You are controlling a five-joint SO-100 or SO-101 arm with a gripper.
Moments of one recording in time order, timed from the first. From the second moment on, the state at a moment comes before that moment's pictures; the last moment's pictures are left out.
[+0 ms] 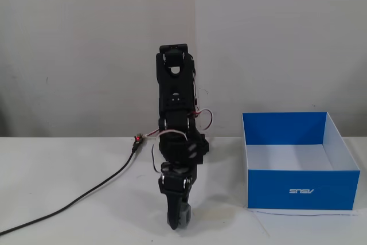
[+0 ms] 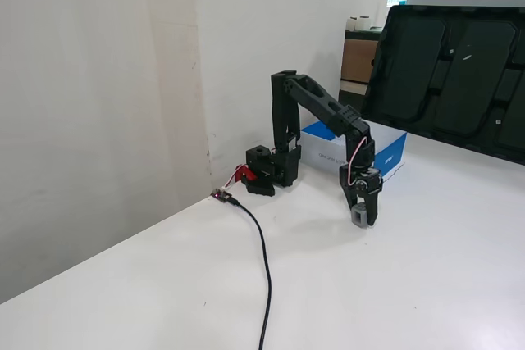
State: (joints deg) arm -10.9 88.4 116.4 54.3 31.5
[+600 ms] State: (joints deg) arm -24.8 95.3 93.8 69.2 20.5
